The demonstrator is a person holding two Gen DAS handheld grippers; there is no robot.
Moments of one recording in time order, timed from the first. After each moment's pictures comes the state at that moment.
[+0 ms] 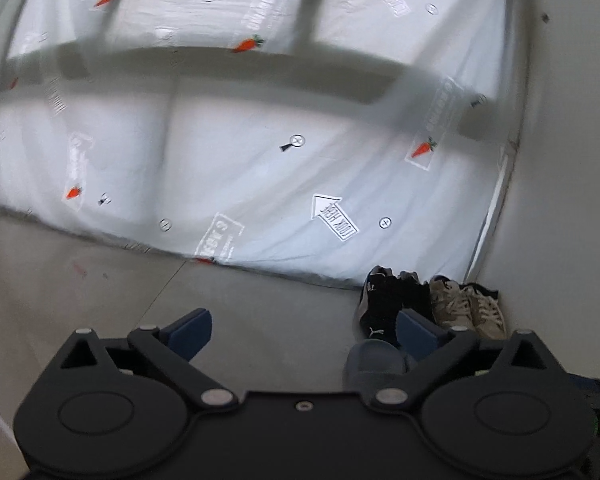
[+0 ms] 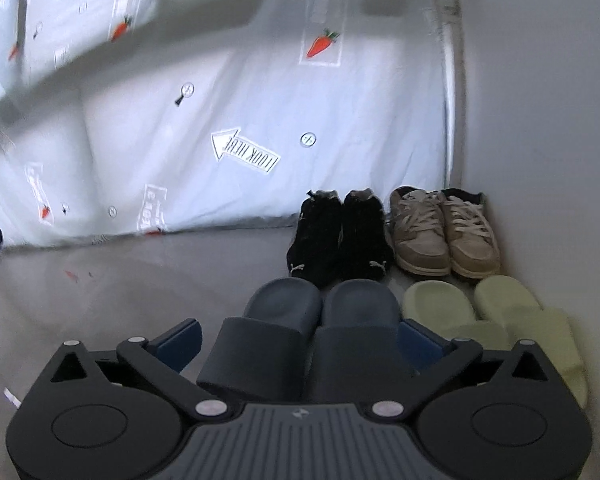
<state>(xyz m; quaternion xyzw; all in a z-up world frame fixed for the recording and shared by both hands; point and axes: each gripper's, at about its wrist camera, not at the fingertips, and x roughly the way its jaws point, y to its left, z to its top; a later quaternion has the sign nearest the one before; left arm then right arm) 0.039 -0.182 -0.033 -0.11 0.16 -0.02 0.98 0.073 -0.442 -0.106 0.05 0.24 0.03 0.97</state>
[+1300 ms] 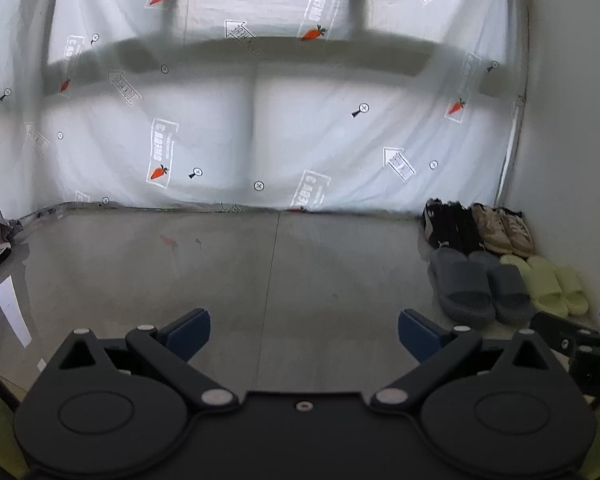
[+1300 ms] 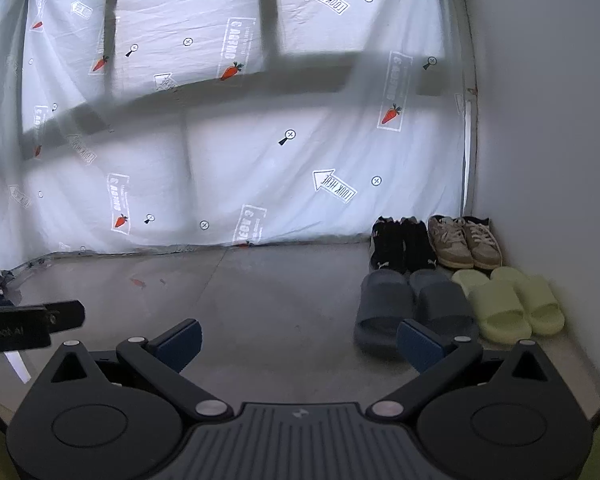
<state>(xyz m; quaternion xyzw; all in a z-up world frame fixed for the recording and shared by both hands) -0.135 0.000 -0.028 -0.02 0.24 -0.02 0.97 -0.151 -0.219 -0.039 0.03 0.22 0.03 0.97</state>
